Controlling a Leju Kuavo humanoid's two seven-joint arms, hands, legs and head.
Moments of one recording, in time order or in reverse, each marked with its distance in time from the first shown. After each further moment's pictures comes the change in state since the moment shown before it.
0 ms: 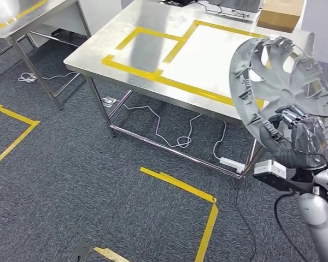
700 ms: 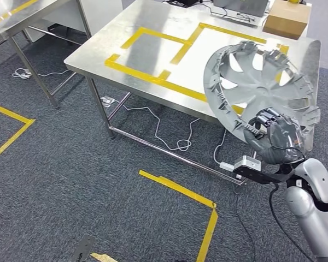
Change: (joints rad) left arm -0.004 -0.007 -0.021 0.000 -0.018 0.001 0.014; right arm -0.072 -0.010 0.111 0.143 0.117 0.018 0.039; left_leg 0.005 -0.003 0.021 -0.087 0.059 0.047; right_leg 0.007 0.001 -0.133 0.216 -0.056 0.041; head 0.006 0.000
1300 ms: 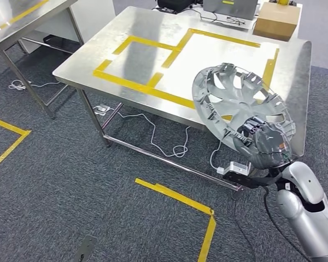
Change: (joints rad) left arm 0.000 0.001 -0.002 0.000 -0.002 0.001 0.004; right arm 0.009 0.000 0.062 0.047 0.030 -0.004 0.016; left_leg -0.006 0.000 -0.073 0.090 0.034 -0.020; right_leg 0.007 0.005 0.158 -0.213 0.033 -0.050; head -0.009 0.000
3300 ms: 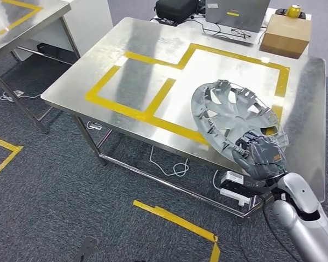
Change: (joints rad) left arm 0.007 -0.002 -0.006 0.000 -0.007 -0.002 0.002; right arm 0.062 0.001 0.006 0.062 0.018 -0.025 0.015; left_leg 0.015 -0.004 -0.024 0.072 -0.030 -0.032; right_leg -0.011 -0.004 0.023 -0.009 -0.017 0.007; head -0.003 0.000
